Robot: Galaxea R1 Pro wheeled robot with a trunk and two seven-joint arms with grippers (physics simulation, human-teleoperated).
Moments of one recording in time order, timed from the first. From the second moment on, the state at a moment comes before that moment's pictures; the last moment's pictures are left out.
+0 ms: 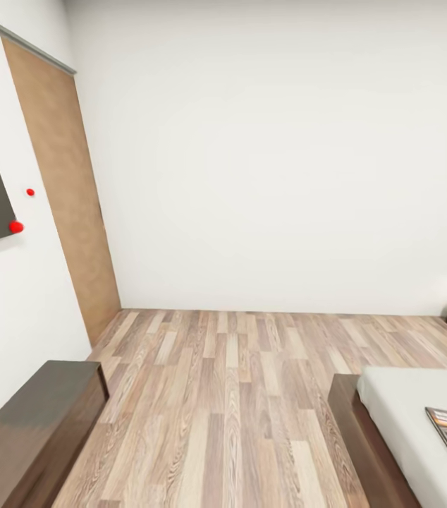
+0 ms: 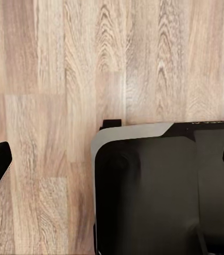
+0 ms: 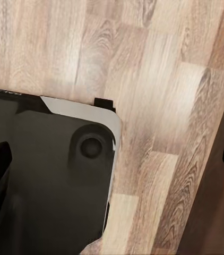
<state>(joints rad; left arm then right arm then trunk) -0.11 0.00 -0.09 -0.12 0.04 -0.11 0.04 -0.24 -0.02 0.39 0.03 -0.22 -0.01 0.01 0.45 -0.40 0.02</state>
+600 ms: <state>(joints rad) -0.11 0.00 -0.09 -0.12 0.04 -0.11 0.04 -0.24 -0.02 0.39 0.03 -0.22 -0.01 0.01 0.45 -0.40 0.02</state>
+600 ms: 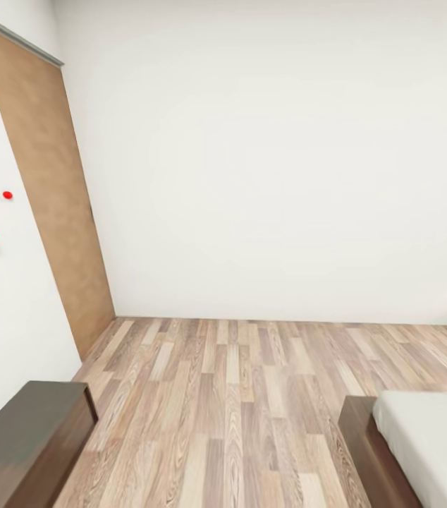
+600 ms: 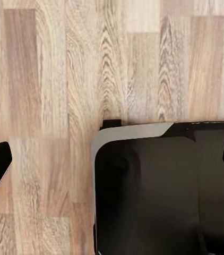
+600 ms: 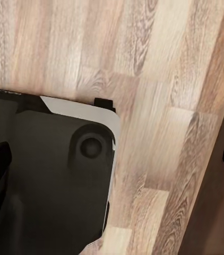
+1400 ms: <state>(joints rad) -0.11 0.00 -0.09 -0.12 0.04 -0.11 0.04 -0.24 -0.02 0.39 0.03 -0.22 -0.01 0.01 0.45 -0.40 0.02</state>
